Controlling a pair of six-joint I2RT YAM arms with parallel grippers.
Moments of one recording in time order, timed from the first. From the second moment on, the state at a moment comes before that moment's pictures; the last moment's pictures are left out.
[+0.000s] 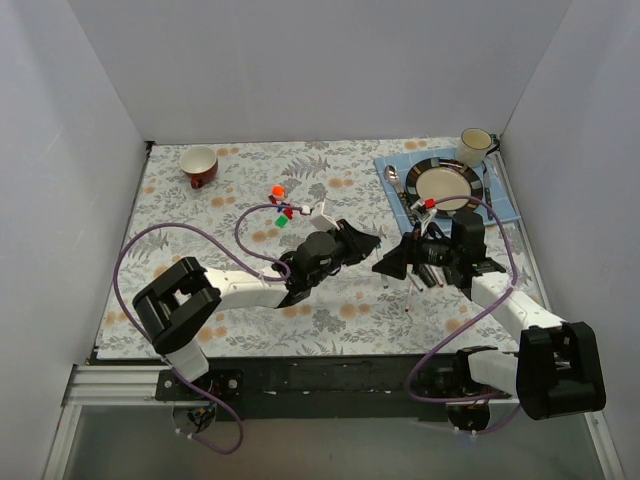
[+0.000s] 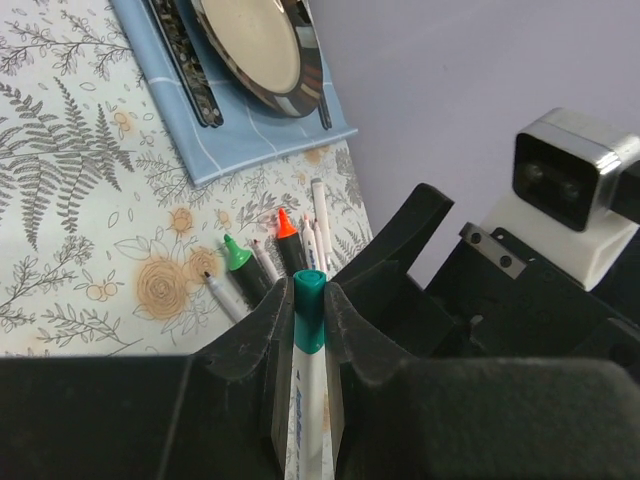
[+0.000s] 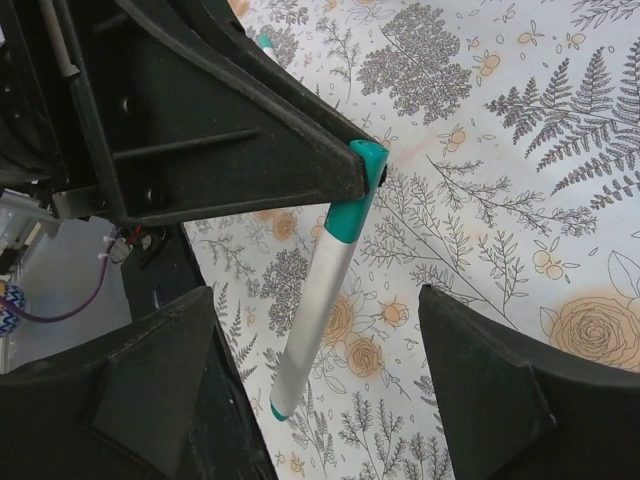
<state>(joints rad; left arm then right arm) -0.96 1.66 0.83 0.67 -0.23 -1.03 0.18 1.15 0.53 0.15 -1.01 0.26</state>
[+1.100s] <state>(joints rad) -0.99 1.68 0.88 0.74 -0.25 -1.00 0.19 1.24 0.57 0.05 -1.12 0.12</state>
